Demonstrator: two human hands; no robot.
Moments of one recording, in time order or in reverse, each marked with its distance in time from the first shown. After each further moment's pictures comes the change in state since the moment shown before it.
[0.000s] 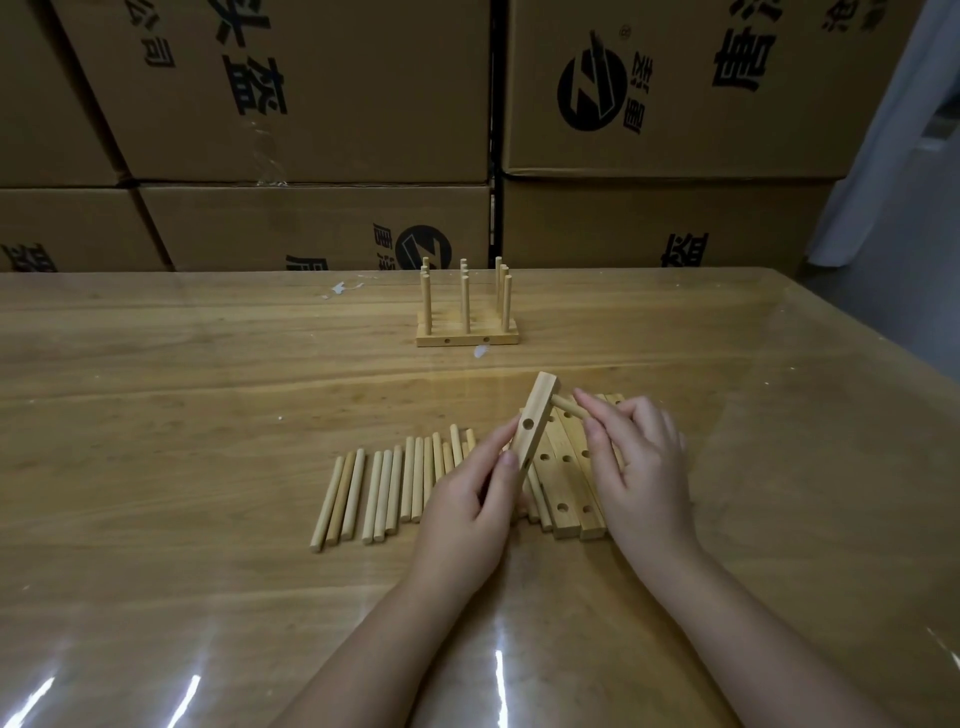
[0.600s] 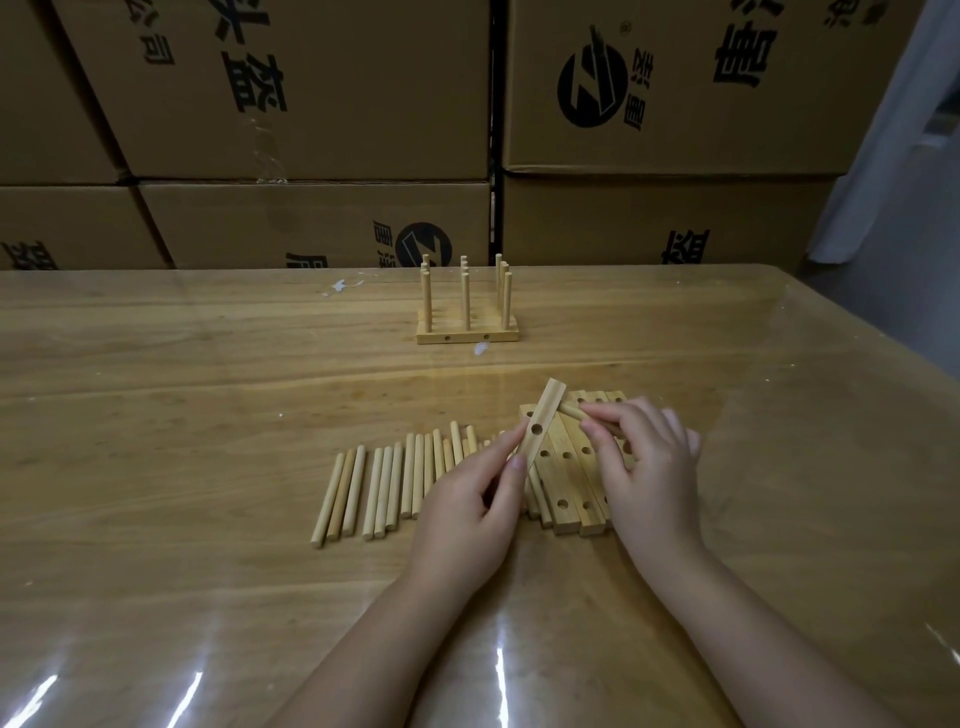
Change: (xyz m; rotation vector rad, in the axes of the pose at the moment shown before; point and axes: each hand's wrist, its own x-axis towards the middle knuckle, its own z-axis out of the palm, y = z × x) left_hand -0.002 -0.003 -0.002 0.182 0.011 0.088; right_hand -0.002 -0.001 -0.003 -0.022 0.002 0.052
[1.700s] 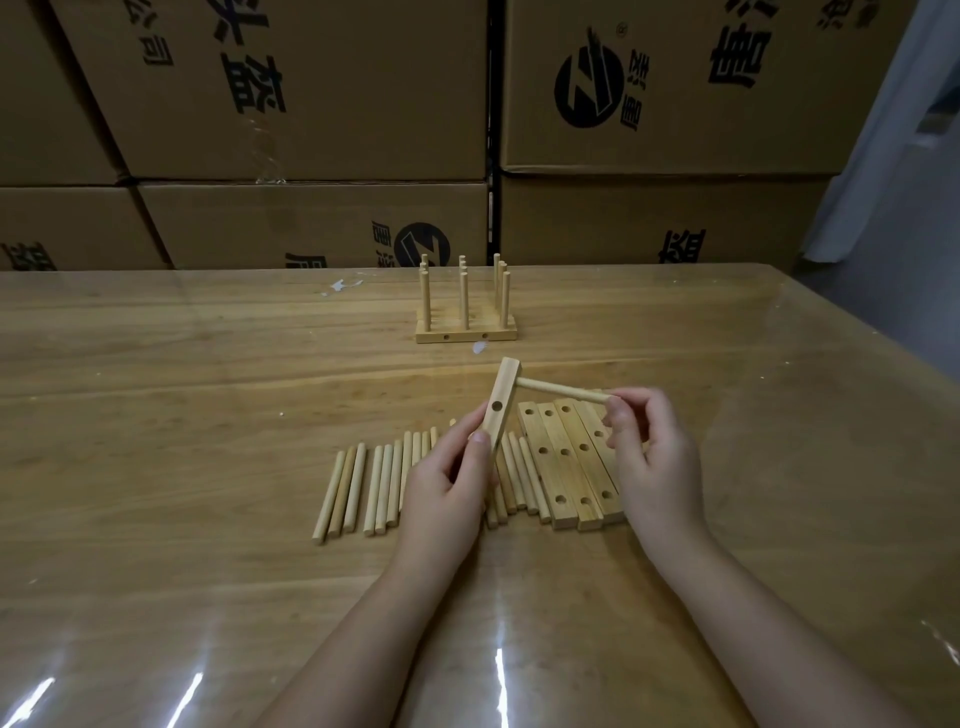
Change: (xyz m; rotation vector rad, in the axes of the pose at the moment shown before) left_hand 0.007 -0.011 -0.004 -0.341 0.148 -0.236; right_hand 0.004 0.012 0.000 0.300 -0.044 0.169
